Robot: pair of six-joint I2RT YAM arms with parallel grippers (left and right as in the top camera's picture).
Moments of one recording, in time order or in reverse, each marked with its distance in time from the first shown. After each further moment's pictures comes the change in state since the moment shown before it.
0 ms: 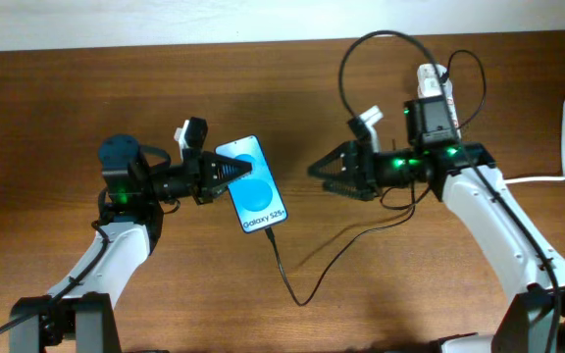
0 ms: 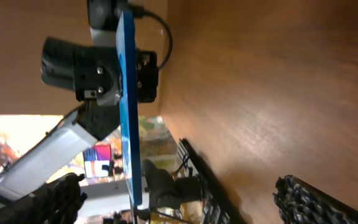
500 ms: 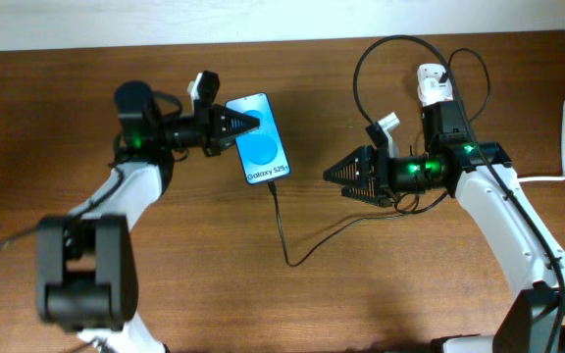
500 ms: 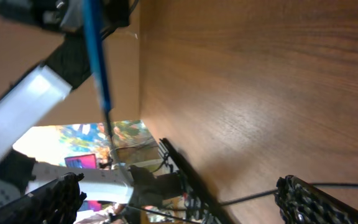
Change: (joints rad) left arm -0.041 0.380 0.407 0.008 0.077 0.012; right arm -0.061 0.000 0.002 -0.174 0.077 -0.155
